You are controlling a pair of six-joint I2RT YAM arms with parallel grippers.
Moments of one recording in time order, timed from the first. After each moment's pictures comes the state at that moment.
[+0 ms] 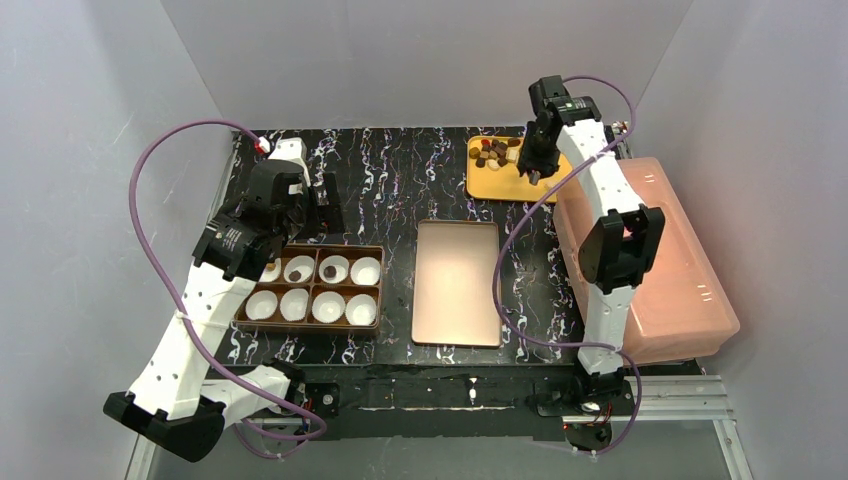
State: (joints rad) left arm -0.43 1.08 1.42 -1.02 -0.27 -0.38; right arm 0.23 2.07 2.14 -1.18 0.11 0.47
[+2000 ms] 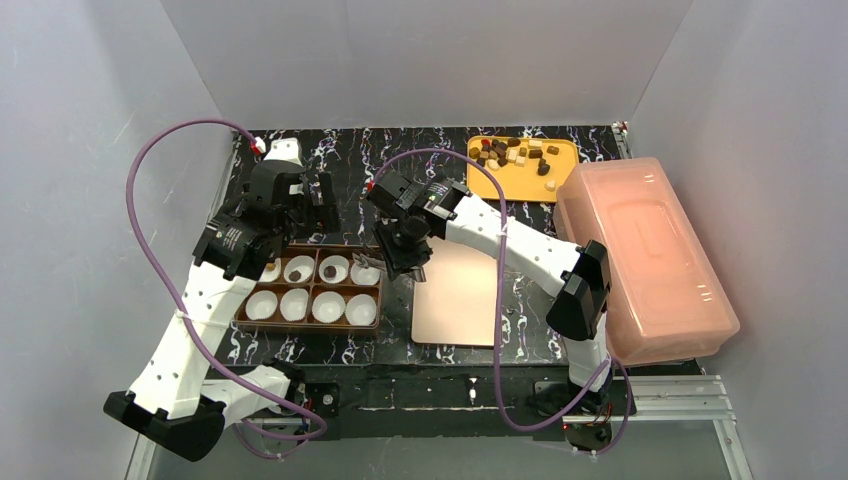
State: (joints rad) left arm -0.43 1.08 1.42 -1.04 -0.36 -0.37; right arm 1.04 1.94 1.98 -1.17 -0.09 0.53
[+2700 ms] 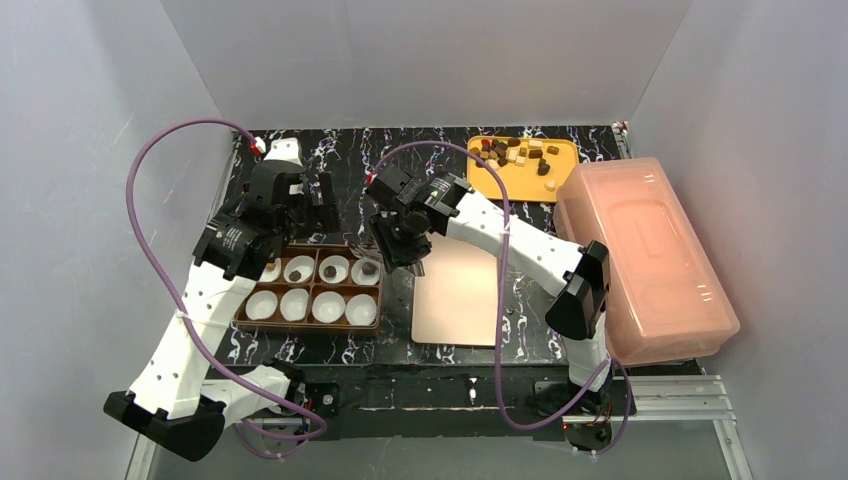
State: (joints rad) left arm -0.43 1.08 1.42 -1.04 -0.36 -0.37; right arm 1.04 1.95 2.02 -1.18 -0.05 0.52
